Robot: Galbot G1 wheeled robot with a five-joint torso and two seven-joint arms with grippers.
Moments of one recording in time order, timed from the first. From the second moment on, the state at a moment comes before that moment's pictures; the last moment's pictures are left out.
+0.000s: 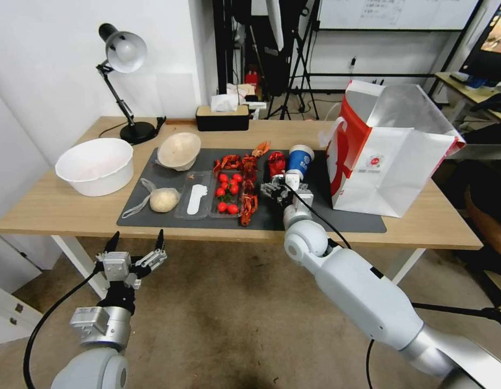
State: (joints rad) left arm 1.67 -1.56 -0.73 -2.18 -0.14 -0.01 0.11; right arm -0.60 1.20 -0.26 1.50 0.73 -0.13 0.61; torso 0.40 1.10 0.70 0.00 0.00
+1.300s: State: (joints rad) left arm 1.67 -1.56 -0.73 -2.17 -0.14 -0.02 0.11; right arm -0.60 1.11 -0.07 1.83 0.79 -0.03 0.44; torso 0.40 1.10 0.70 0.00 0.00
